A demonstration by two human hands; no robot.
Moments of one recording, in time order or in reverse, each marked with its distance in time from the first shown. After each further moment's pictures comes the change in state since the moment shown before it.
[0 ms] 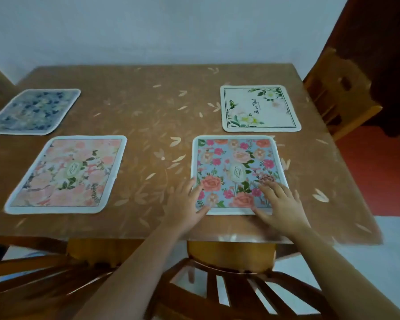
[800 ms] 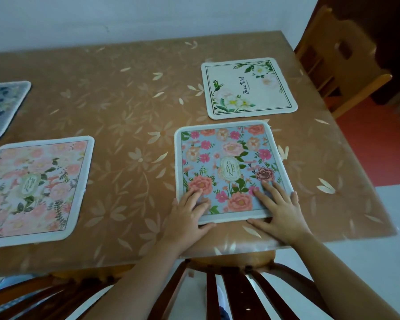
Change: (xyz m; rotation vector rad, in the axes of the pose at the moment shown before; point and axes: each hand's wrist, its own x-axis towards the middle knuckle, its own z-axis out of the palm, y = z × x) left_hand 0.030 -0.012 0.077 -0.075 -0.039 0.216; right_hand 0.010 0.036 0.062 -0.025 -0.157 0.040
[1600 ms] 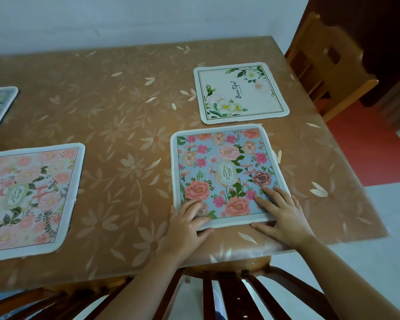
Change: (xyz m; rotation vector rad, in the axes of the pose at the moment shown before) left_hand 0.002 0.016 -0.002 -0.107 0.174 0.051; right_hand -0.004 0.014 -0.009 0.079 0.100 -0.048
